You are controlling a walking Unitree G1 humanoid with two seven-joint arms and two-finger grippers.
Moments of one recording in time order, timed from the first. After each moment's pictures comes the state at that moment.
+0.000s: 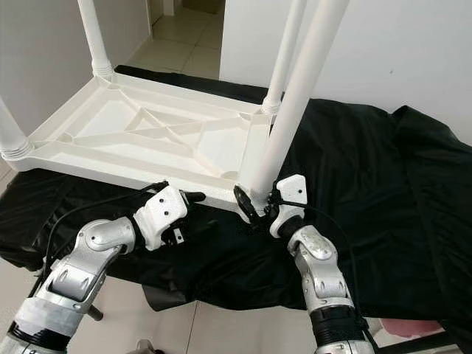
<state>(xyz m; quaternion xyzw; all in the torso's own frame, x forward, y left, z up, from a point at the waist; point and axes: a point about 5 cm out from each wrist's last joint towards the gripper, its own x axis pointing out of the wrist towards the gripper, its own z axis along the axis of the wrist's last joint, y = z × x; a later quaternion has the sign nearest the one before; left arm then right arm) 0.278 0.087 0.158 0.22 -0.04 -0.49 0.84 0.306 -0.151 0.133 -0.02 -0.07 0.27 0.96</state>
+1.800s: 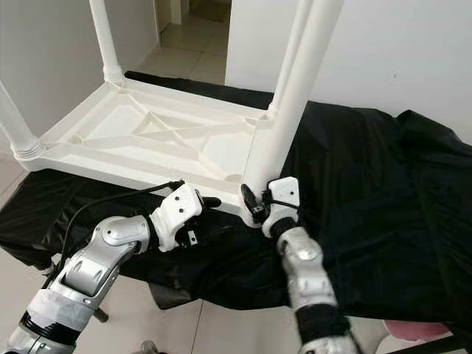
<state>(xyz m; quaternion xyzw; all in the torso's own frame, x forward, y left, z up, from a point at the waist) 0.277 0.064 0.158 0.18 -0.01 -0.53 0.83 0.303 -0.130 0.123 0.01 -0.05 0.07 1.00</state>
